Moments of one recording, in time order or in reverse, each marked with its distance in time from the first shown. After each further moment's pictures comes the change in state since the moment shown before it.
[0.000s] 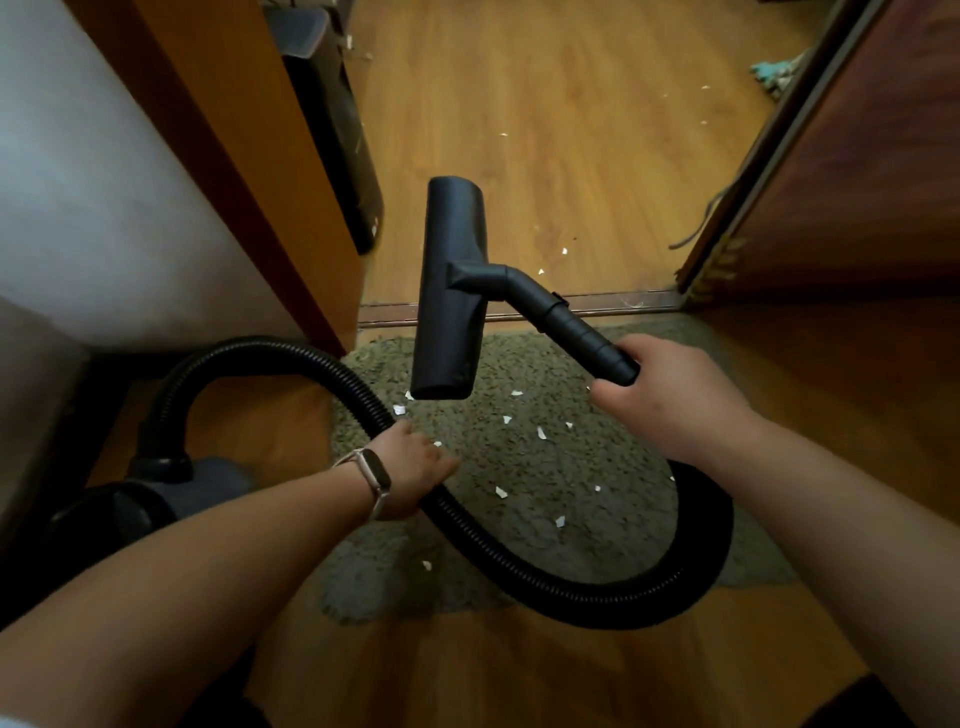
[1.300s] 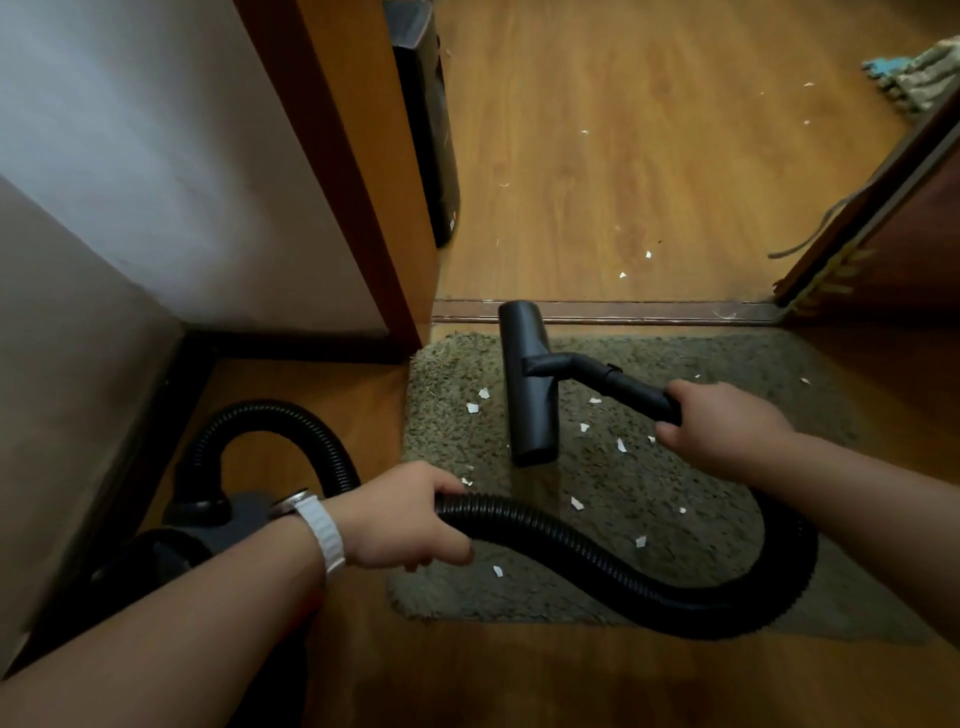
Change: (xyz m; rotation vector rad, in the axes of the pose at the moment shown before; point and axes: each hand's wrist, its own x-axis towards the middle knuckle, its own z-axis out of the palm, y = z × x) left_hand -0.119 -0.014 -0.022 -1.431 -0.092 -0.373; right_hand 0.064 0.011 0.080 -0.494 -0.133 -0.068
